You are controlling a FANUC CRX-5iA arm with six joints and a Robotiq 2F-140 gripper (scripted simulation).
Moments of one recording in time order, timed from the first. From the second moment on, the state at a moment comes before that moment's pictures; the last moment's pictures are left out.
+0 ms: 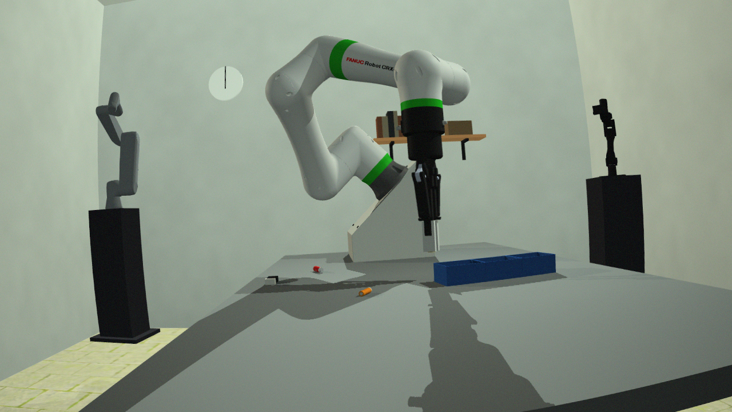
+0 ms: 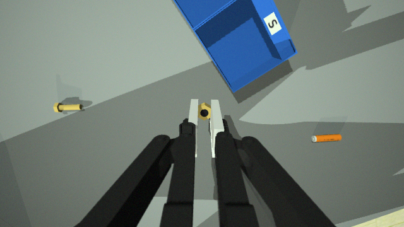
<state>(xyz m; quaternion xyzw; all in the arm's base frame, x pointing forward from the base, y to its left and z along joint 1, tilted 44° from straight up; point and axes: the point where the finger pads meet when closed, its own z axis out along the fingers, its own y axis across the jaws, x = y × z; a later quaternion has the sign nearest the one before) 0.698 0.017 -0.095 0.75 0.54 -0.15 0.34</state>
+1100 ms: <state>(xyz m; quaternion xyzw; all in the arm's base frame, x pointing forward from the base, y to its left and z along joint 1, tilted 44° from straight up) 0.759 0.059 -0.124 0.55 0.74 -0.25 0.28</state>
